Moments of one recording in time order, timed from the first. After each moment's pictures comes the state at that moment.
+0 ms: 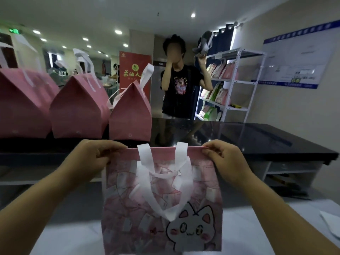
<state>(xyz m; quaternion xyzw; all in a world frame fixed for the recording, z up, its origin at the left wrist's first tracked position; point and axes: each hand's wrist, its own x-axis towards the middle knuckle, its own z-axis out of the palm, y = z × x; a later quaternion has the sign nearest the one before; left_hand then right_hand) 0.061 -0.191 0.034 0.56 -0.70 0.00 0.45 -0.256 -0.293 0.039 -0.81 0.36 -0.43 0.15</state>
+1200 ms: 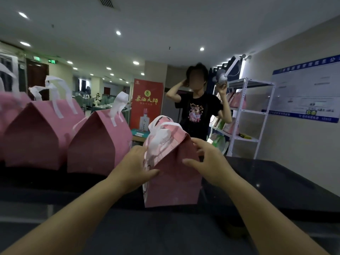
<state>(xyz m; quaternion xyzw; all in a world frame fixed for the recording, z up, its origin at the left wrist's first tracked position) -0.100 -0.373 0.071 0.63 -0.65 0.02 0.42 -0.313 -0.452 0.107 -0.85 0.31 -0.39 0.16</state>
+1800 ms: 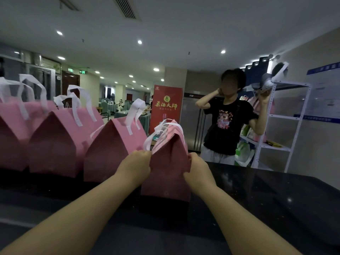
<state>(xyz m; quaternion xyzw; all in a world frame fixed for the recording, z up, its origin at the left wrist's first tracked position) -0.053 -0.418 0.085 0.78 -0.57 0.14 0.23 -0.222 -0.503 0.078 -0.83 0.40 -0.34 0.17</state>
